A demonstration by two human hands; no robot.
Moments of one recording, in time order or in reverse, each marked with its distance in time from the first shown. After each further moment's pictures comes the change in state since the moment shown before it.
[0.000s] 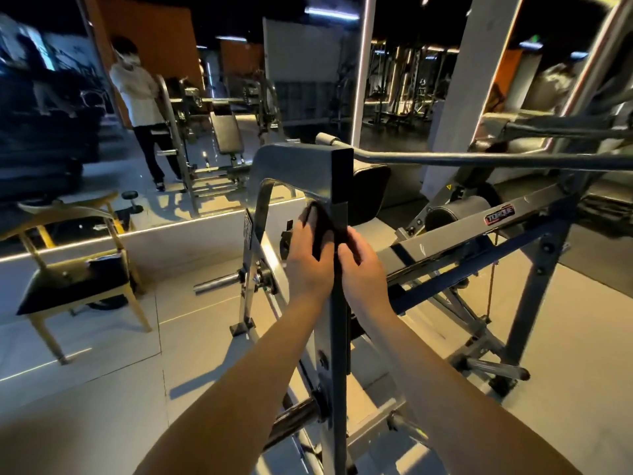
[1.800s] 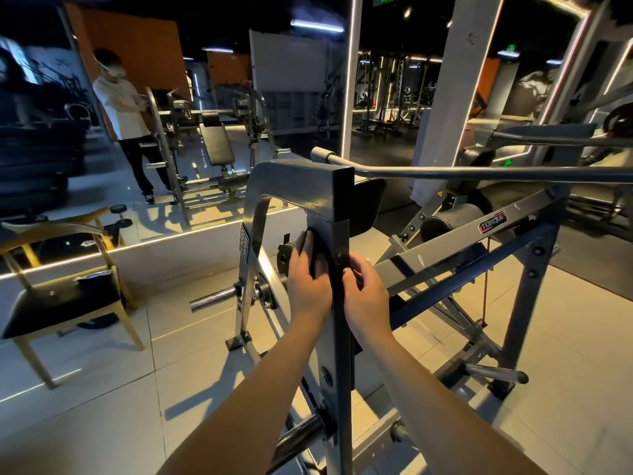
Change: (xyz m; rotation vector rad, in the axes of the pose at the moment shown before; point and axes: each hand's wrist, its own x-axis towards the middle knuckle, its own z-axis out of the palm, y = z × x) left_hand 0.005 -0.003 -0.003 -0.154 -0.049 -0.198; right_hand 0.000 0.018 0.010 -0.095 0.116 0.051
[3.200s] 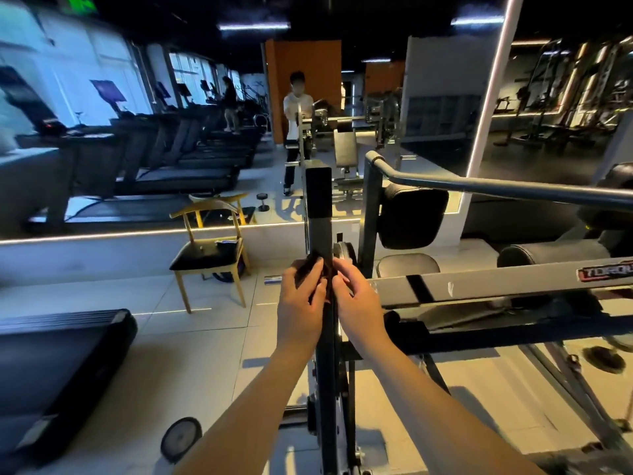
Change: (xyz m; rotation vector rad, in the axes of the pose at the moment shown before) left_hand -0.066 -0.005 0.061 0.569 0.392 0.232; right_hand 0.048 0.043 -0.063 0.303 -0.634 -0.089
